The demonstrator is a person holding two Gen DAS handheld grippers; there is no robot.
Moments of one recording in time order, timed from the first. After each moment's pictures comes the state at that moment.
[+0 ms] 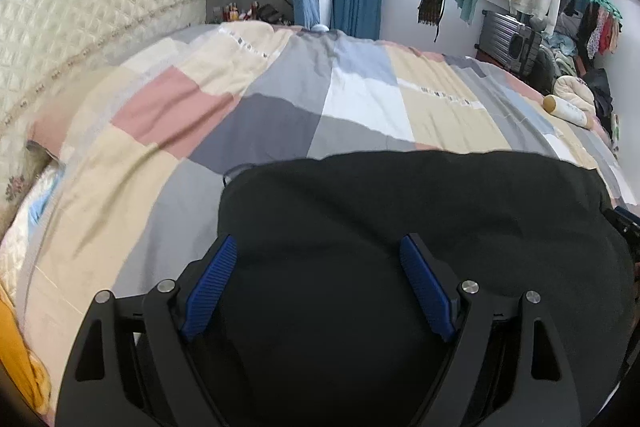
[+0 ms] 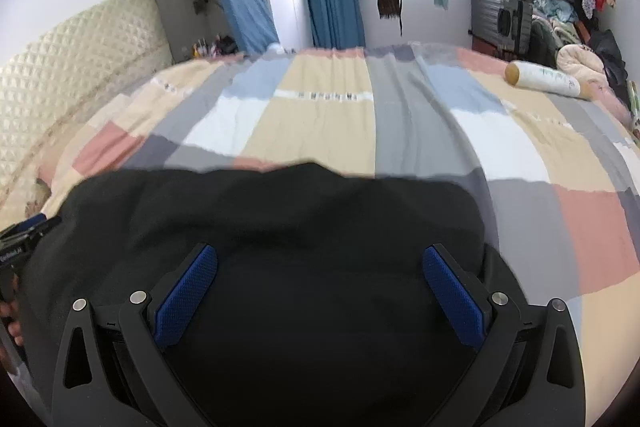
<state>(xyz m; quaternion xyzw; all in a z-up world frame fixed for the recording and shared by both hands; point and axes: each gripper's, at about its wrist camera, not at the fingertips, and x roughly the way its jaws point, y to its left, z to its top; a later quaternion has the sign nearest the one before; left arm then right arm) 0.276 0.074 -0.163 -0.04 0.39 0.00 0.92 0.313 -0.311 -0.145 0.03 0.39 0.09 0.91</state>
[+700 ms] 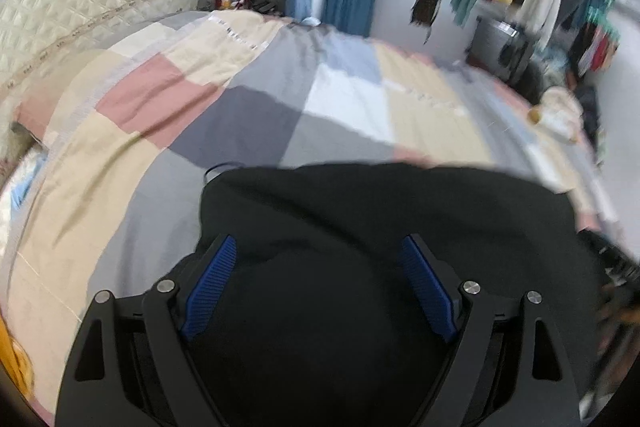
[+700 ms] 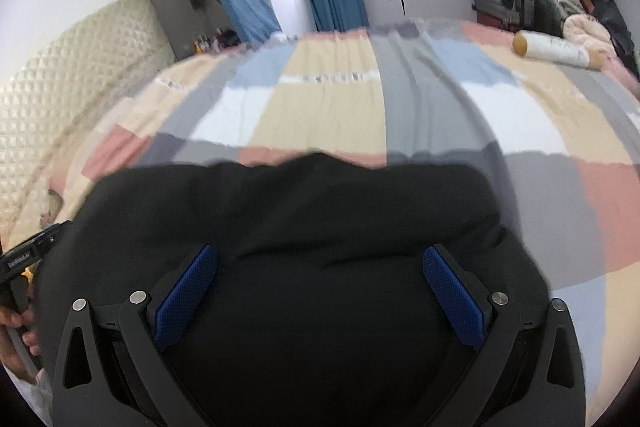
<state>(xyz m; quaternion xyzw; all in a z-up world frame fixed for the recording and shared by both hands) 0.269 0.071 -0.137 -0.10 0.40 -0.03 0.91 0.308 -0.314 -0.141 0.07 0.40 0.11 0.91</state>
